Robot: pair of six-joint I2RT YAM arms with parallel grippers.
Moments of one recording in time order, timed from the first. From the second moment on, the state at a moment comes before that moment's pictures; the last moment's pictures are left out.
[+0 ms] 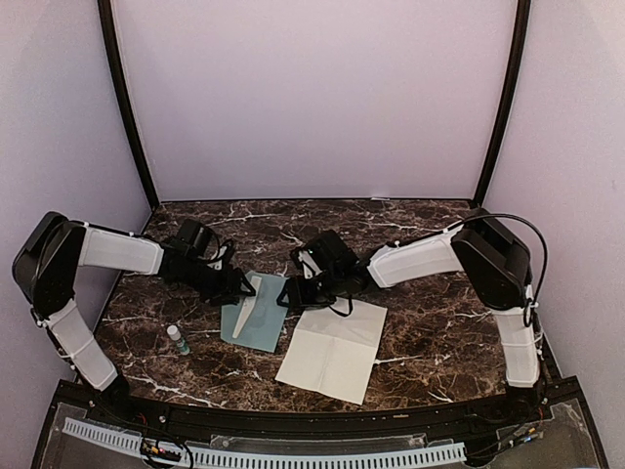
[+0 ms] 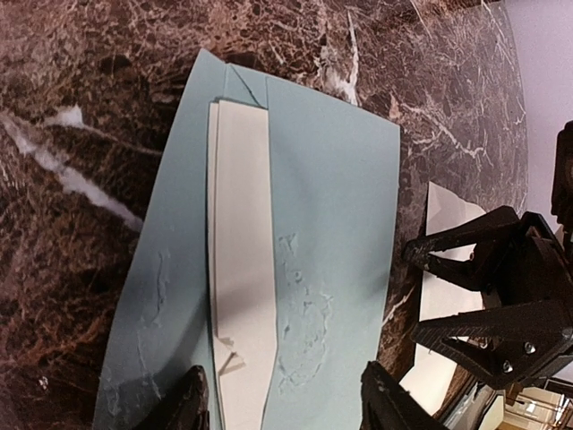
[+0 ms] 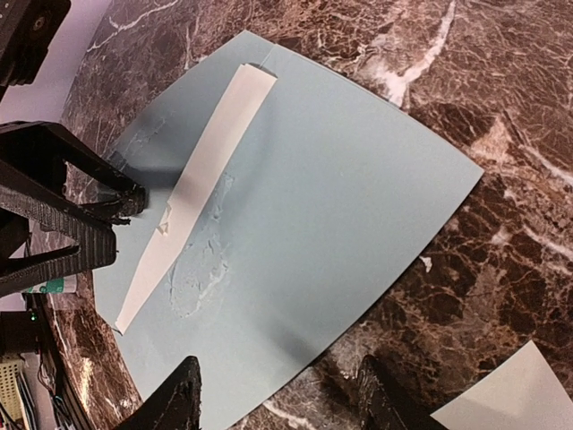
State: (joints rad) left arm -0.41 1.67 0.86 -0.21 0.48 -0.56; right arm 0.92 2.16 1.41 -0.04 -0.27 0.62
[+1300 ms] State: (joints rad) left arm -0.41 1.81 0.92 -0.06 0.56 -0.55; right arm 0.92 2.21 1.48 -0.02 -0.27 0.66
